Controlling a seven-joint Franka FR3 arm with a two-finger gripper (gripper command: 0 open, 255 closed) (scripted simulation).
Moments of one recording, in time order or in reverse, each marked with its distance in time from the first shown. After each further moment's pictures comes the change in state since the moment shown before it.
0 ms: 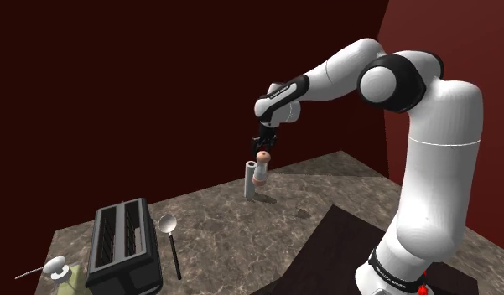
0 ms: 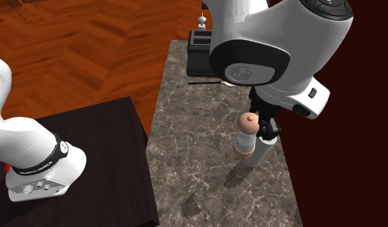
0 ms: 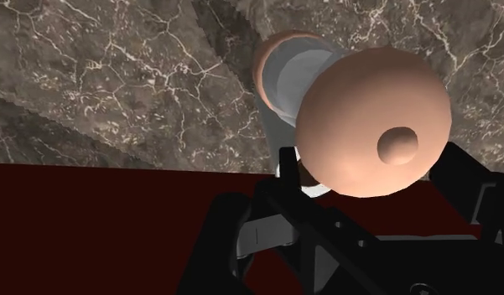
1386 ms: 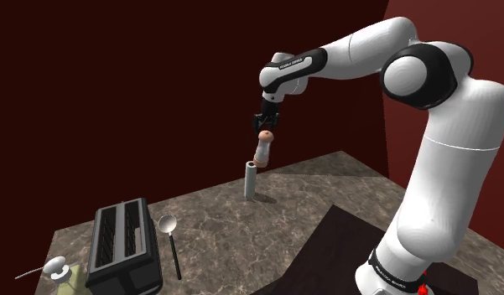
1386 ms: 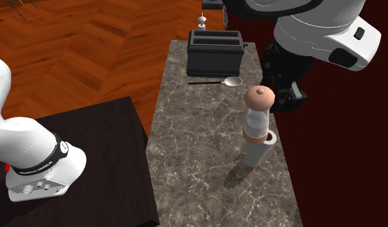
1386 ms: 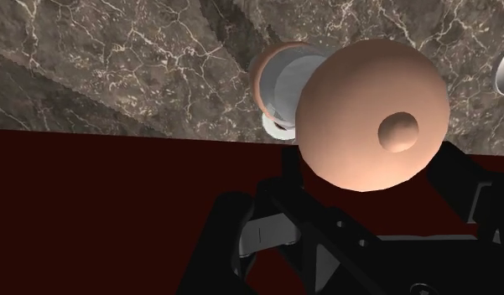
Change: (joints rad) arm 0.010 -0.135 -0.022 0.117 -0.076 -0.242 0.075
